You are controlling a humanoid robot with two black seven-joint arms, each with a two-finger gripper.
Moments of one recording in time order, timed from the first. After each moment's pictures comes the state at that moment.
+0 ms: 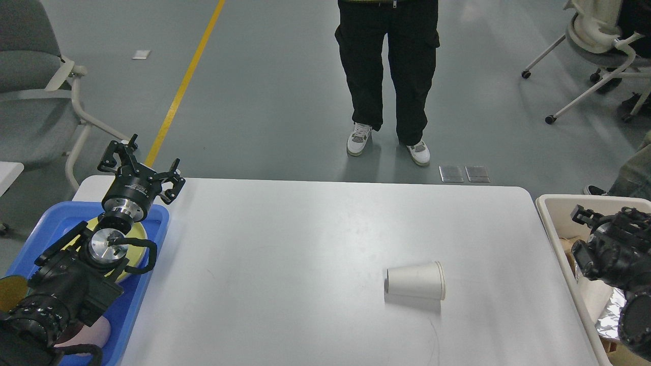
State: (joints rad) left arm -0.71 0.20 -0.99 -0.33 -0.08 -0.45 -0.22; right arm 0.79 -0.28 -1.03 -0.01 0.02 -0.01 -0.27
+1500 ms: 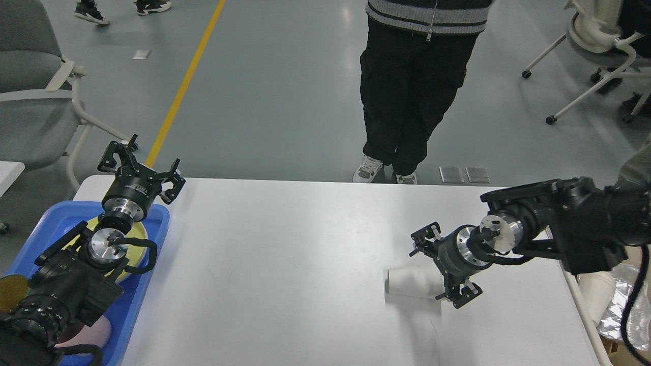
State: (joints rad) left arm -0.71 0.20 -0.99 -0.33 -0.08 -0.45 -0.22; right arm 1.40 -0.33 -0.76 1.20 0.64 0.01 -0.38
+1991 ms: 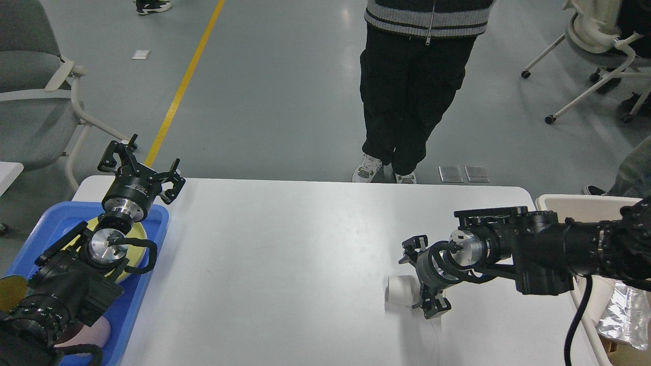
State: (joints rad) left arm -0.71 0.20 -0.99 -0.33 -0.08 -0.45 -0.22; right arm 1.18 -0.22 -0.55 1.00 0.70 -0.19 -0.40
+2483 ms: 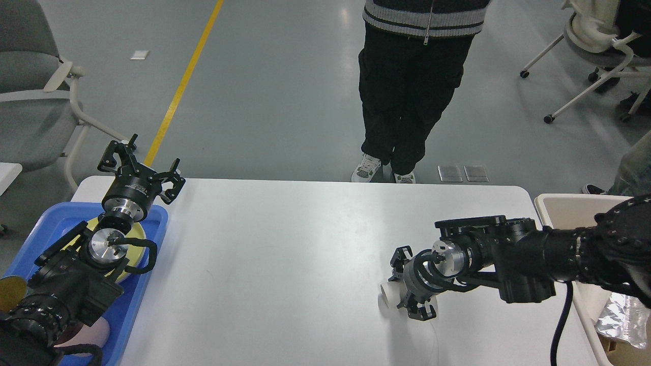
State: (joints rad) left arm -0.71 0.20 -0.99 -0.33 -0.08 -0.45 -0.22; right arm 1.18 -0.16 -0.55 1.01 0.67 -0.20 -0.40
